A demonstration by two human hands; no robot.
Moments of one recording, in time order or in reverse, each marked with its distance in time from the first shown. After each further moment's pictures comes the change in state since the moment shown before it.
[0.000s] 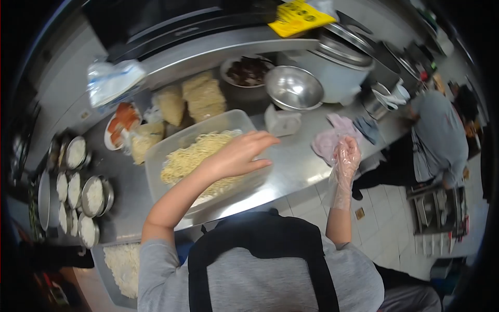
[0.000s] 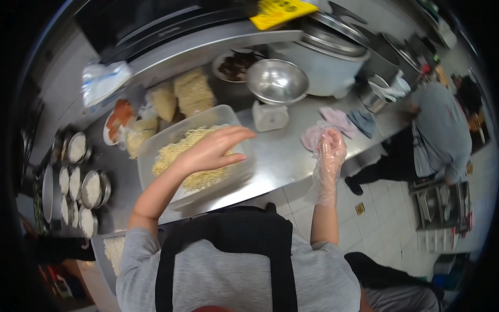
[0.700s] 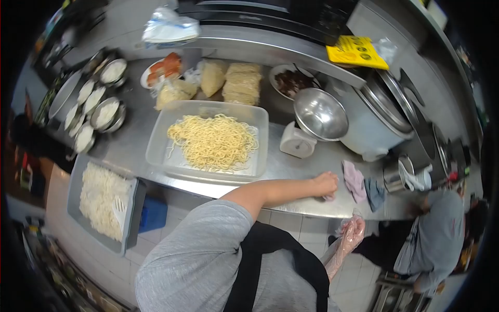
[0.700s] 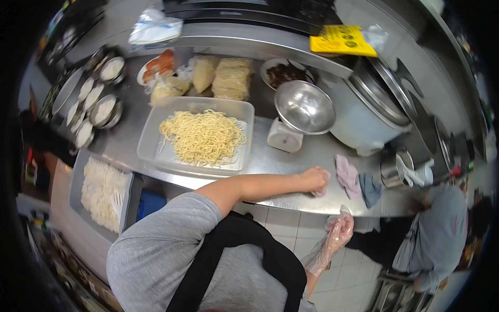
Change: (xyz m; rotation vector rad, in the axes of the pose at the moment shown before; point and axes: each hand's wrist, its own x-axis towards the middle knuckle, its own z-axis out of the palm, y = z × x) left_hand 0.250 -0.038 0.254 0.231 -0.078 -0.050; right_hand 0.027 0.049 -0.156 -0.105 -0.172 0.114
